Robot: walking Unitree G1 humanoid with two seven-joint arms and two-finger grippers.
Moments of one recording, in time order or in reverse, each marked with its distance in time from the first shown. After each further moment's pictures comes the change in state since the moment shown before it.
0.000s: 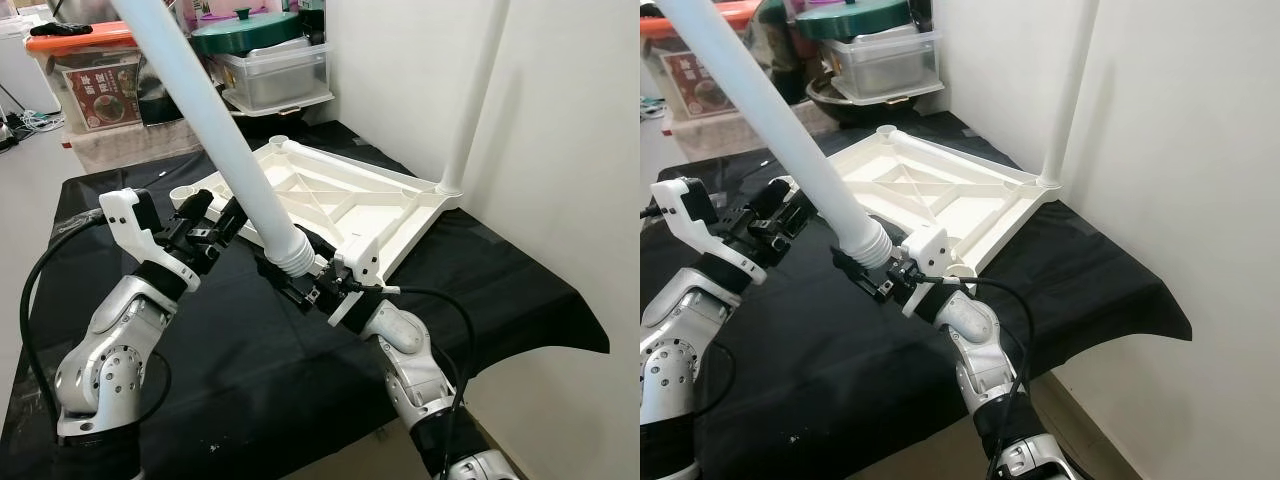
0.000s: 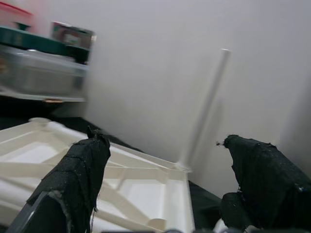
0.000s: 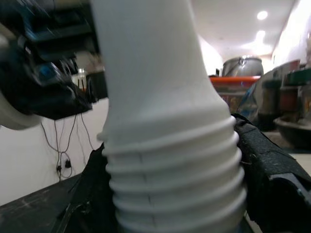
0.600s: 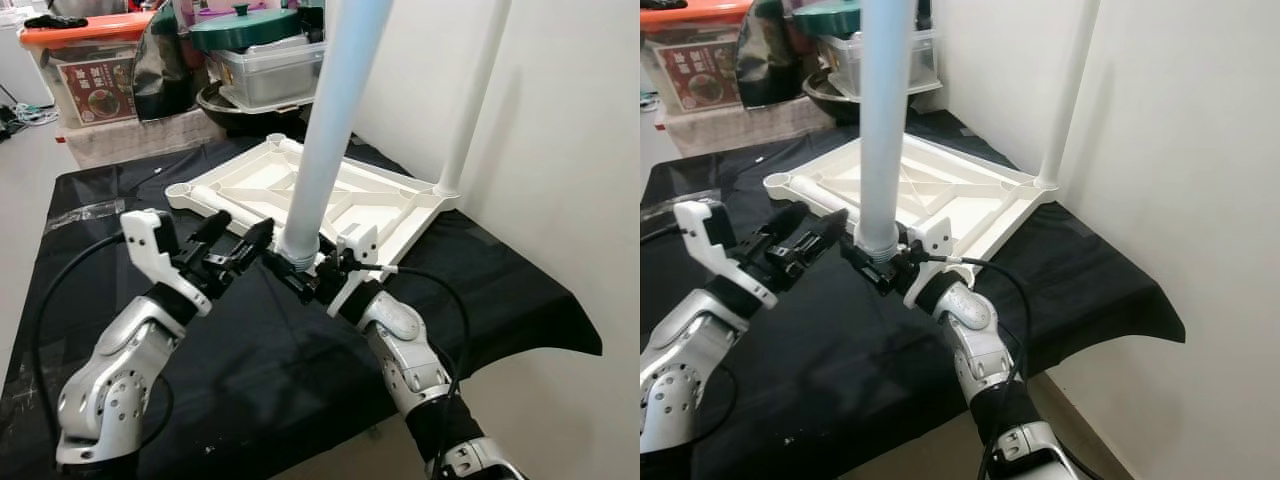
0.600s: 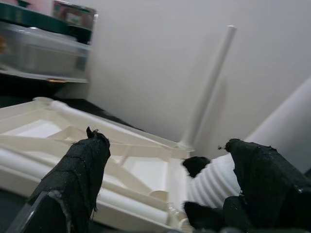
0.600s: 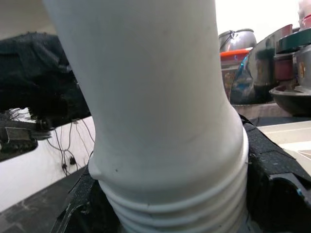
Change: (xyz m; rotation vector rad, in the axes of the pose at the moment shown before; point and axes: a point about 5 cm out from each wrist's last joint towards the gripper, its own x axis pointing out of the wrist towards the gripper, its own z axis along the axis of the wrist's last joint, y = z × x) left arm -0.023 0.003 -0.012 0.031 0.059 0.053; right arm 0.003 -0.017 -0.005 0.120 0.049 -0.073
